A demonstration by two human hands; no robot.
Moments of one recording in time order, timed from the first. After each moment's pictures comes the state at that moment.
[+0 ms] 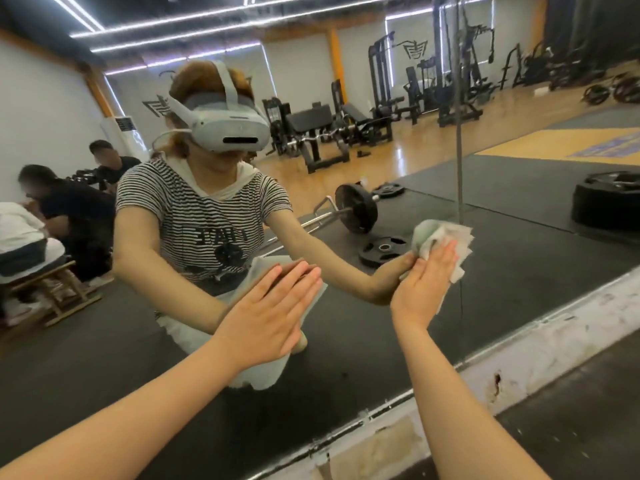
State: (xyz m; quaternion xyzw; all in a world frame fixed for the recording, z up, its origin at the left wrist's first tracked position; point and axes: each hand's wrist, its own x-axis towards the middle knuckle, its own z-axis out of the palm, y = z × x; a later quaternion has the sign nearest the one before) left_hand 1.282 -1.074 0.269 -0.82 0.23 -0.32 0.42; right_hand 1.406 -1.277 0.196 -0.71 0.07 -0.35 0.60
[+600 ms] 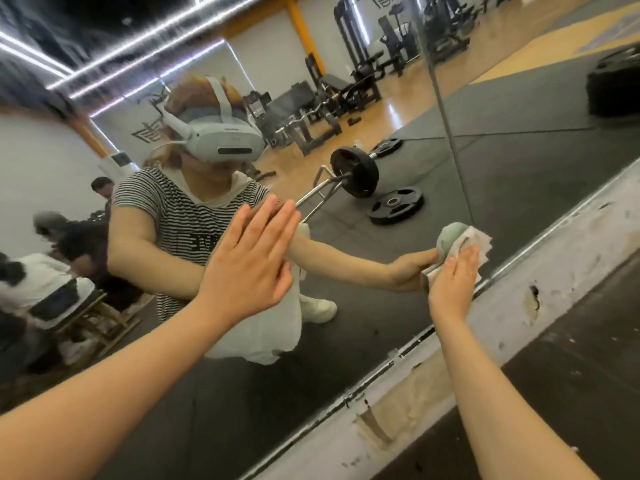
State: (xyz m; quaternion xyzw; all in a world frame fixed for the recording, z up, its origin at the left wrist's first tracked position) left_hand 1.284 -1.075 0.264 -0.80 0.22 -0.35 0.43; right_hand 1.398 -1.284 0.048 -0.65 0.17 -0.23 0.70
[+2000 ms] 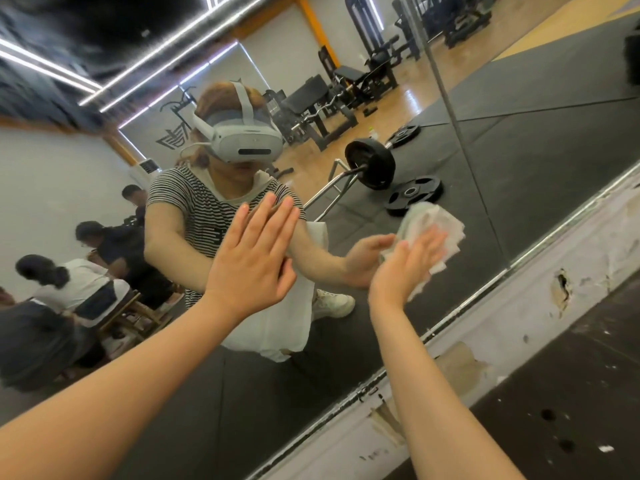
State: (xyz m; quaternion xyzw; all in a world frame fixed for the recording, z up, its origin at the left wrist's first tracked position) left_hand 1.284 -1.075 0.263 -0.79 0.23 -0.36 0.44; right_hand 1.353 -1.213 0.134 -0.53 0.19 -0.22 0.79
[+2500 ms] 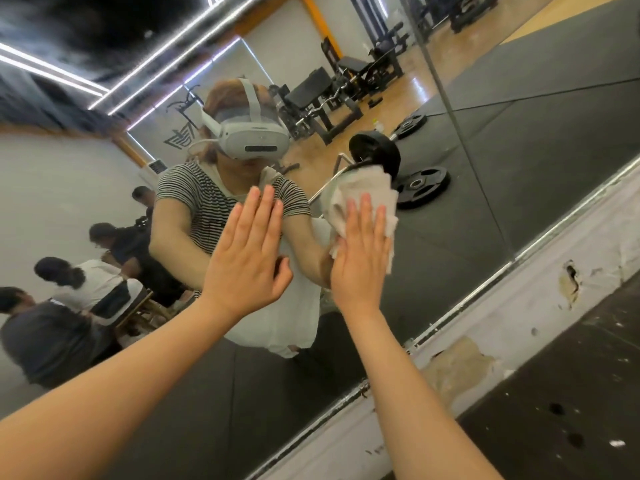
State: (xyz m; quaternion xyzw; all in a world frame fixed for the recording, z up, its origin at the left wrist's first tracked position) left_hand 1.284 -1.076 0.264 -0.80 0.21 -0.37 0.43; right_hand 1.348 -1.180 0.137 -0.69 -0.05 -0.39 0.60
